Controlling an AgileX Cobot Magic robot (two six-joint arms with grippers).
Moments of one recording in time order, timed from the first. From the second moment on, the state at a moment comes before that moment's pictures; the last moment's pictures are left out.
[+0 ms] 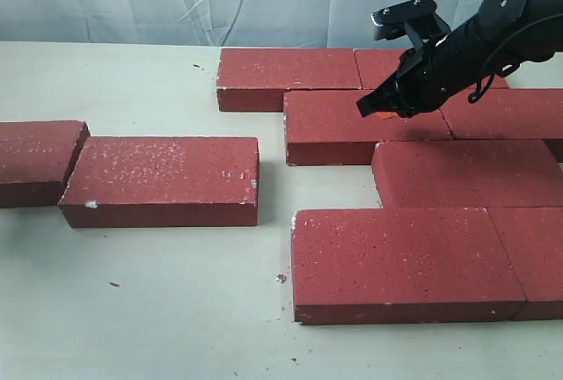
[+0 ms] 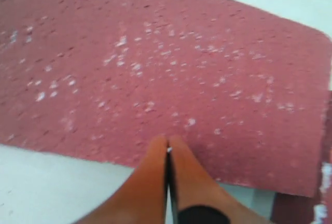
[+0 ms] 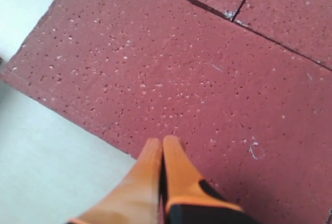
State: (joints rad) left arm 0.42 1.64 -0.84 -0.67 0.49 0.59; right arm 0.22 1.89 -1.23 0.48 0.50 -0.68
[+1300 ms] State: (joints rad) left arm -0.09 1.78 -0.94 -0.05 0.29 0.30; right arm 0.45 1.99 -1.24 0.47 0.38 -0.78
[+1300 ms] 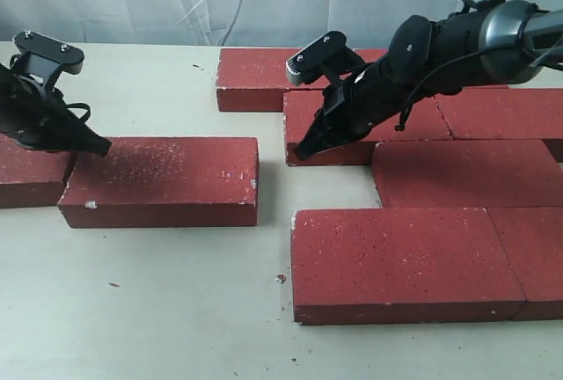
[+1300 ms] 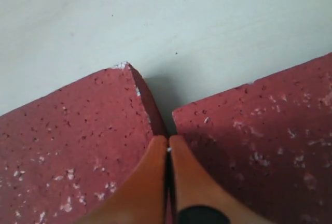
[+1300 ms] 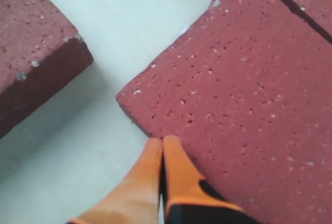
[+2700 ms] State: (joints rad) left arm -0.14 1.82 -1.02 -0.02 0.33 0.29; right arm 0.49 2.12 -1.40 0.49 0.69 -0.78
